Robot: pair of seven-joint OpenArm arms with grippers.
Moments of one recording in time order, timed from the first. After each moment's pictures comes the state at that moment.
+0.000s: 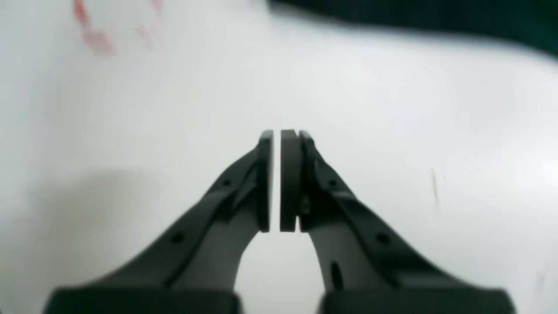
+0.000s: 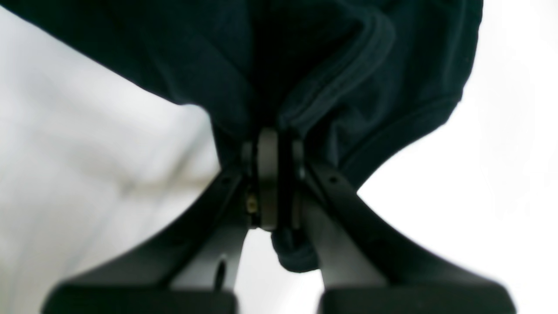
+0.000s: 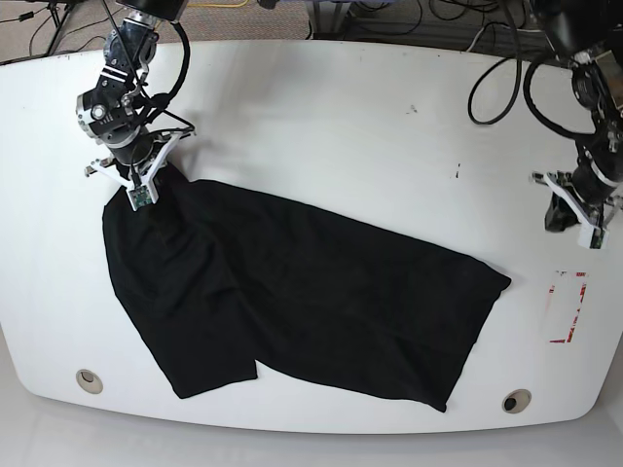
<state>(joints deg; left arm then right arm) 0.0 -21.6 -31.7 91.8 -27.1 -40.4 51.8 -9.9 3.6 27.0 101.1 -3.5 40.4 -45.2</state>
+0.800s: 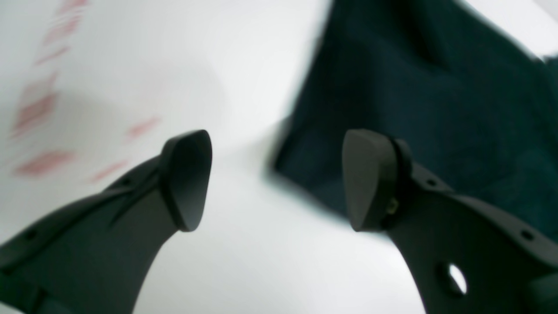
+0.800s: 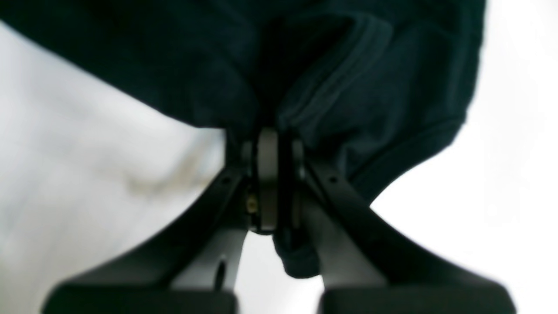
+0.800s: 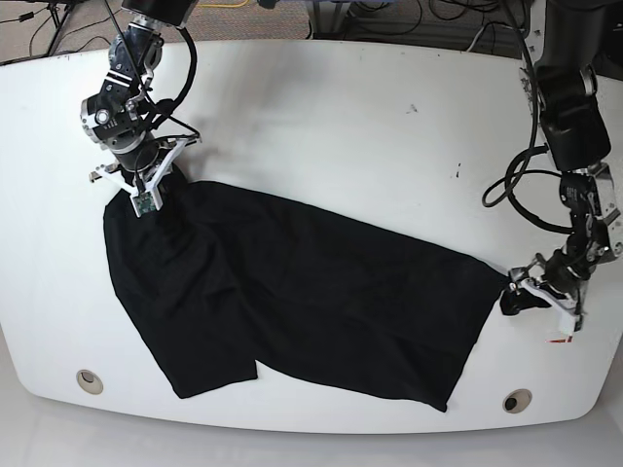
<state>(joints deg) -27.3 -22.1 -17.6 54.9 -27.8 -27.3 42.6 -8.4 2.0 26.9 101.1 -3.5 40.3 -45.2</state>
